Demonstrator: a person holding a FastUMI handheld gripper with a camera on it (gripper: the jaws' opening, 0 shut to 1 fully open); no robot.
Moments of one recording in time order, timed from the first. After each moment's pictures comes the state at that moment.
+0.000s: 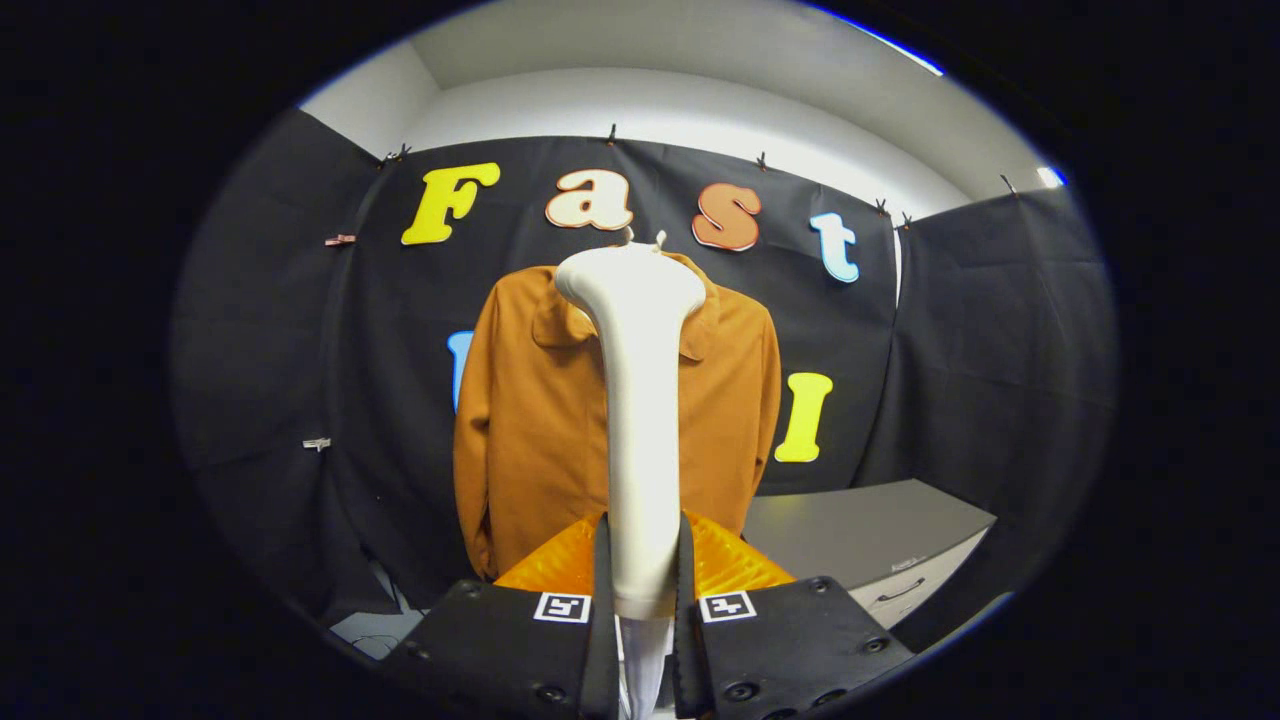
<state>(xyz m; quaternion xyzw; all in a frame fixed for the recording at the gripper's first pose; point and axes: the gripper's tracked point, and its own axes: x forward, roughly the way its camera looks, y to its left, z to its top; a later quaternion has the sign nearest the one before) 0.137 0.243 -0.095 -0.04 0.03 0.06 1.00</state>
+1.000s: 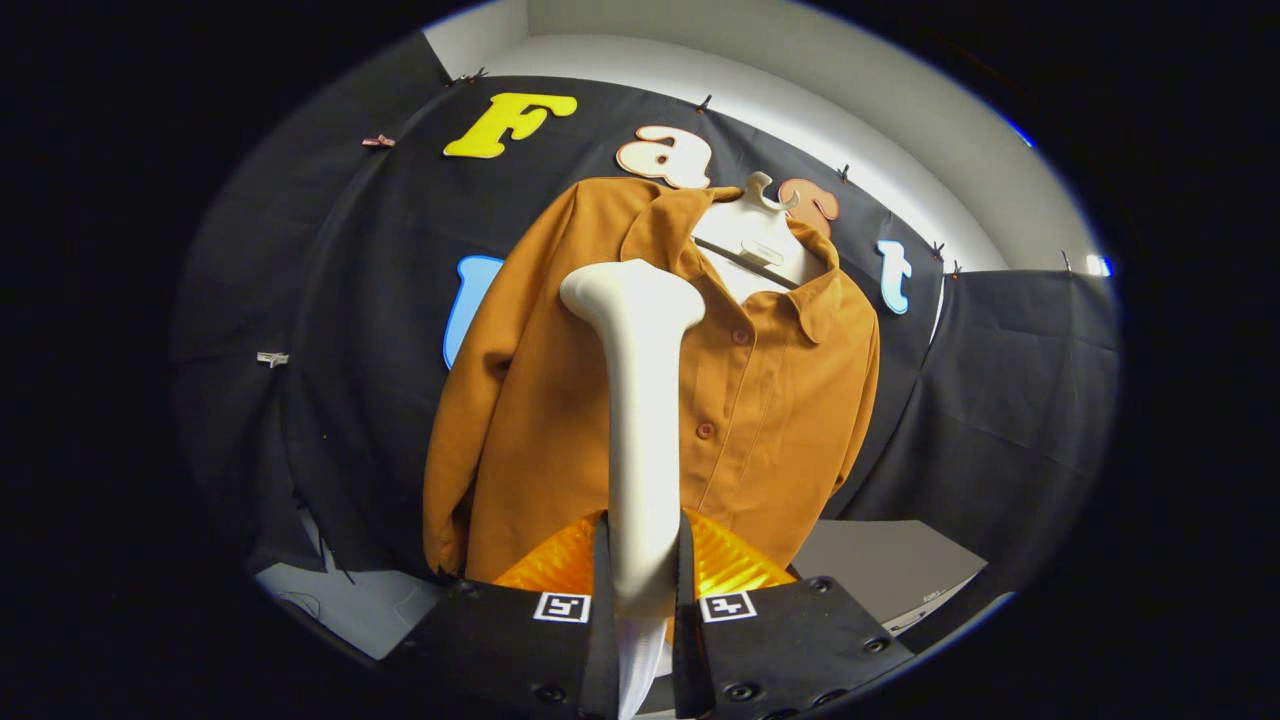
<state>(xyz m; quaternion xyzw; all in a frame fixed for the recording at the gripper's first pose) 0.234 0.322 -0.183 -0.16 0.05 0.03 0.99</state>
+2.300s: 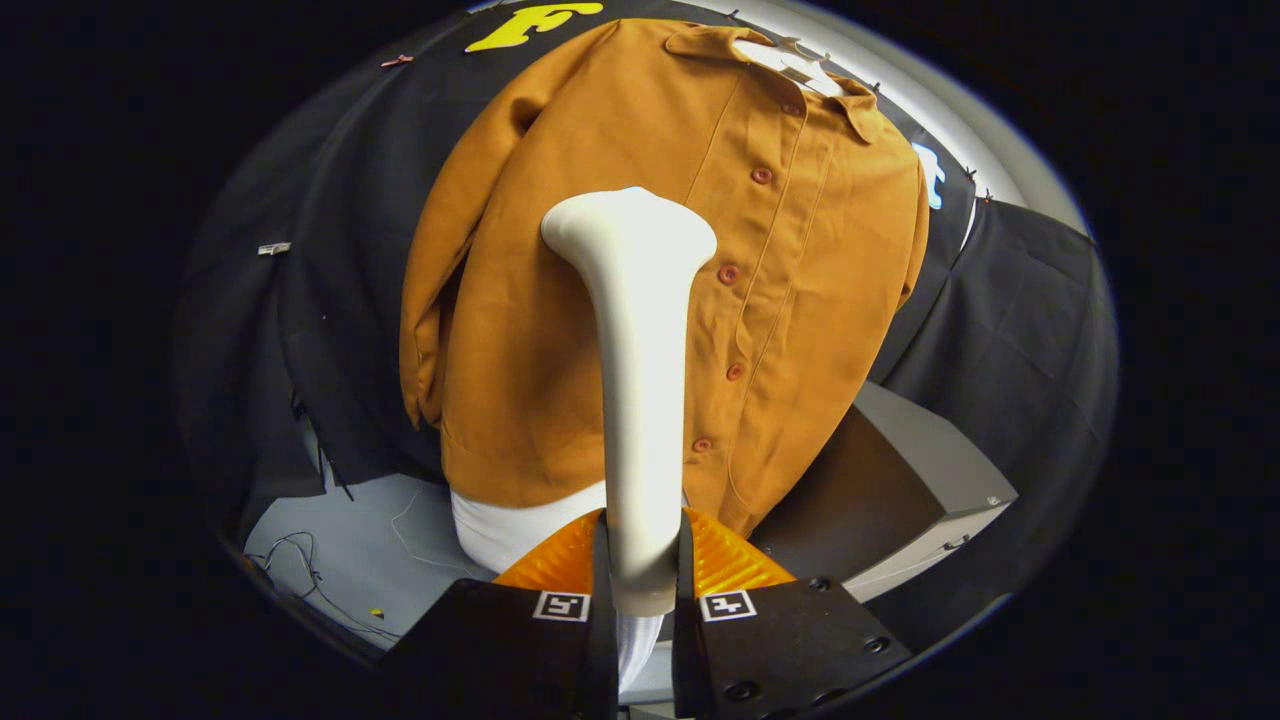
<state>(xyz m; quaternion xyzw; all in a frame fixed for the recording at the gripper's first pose) 0.200 0.285 -0.373 -0.17 0.24 0.02 0.95</state>
